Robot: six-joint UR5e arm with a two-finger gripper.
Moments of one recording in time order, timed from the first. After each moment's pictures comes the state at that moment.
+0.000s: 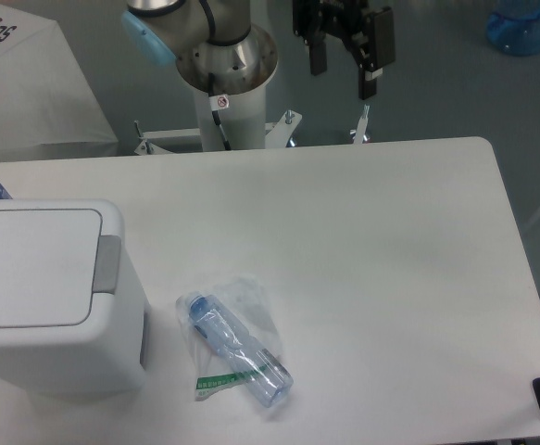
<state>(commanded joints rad) 2.68 -1.38 -1.58 -1.37 1.44 1.61</state>
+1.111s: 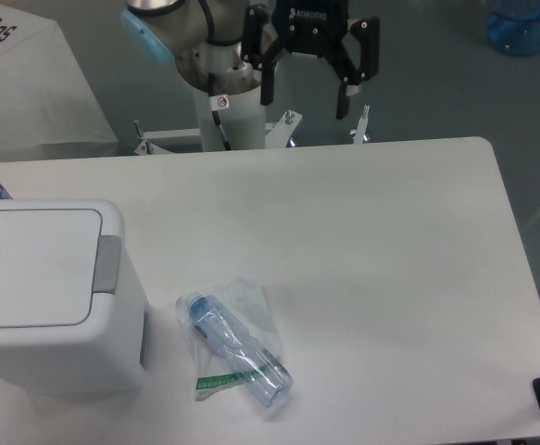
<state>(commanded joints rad) 2.60 -1.43 -1.59 -1.19 1.12 0.82</state>
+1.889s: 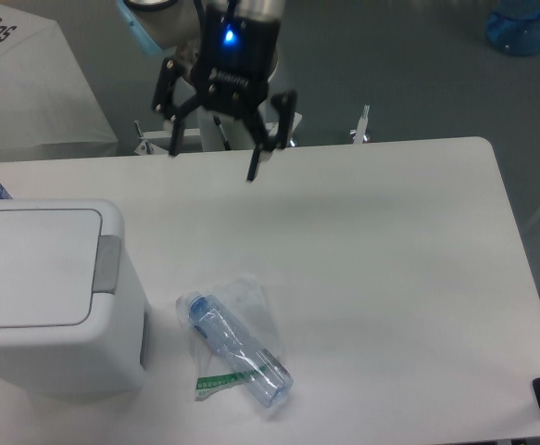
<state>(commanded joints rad) 2.41 -1.58 -1.59 -0.98 1.07 0.41</state>
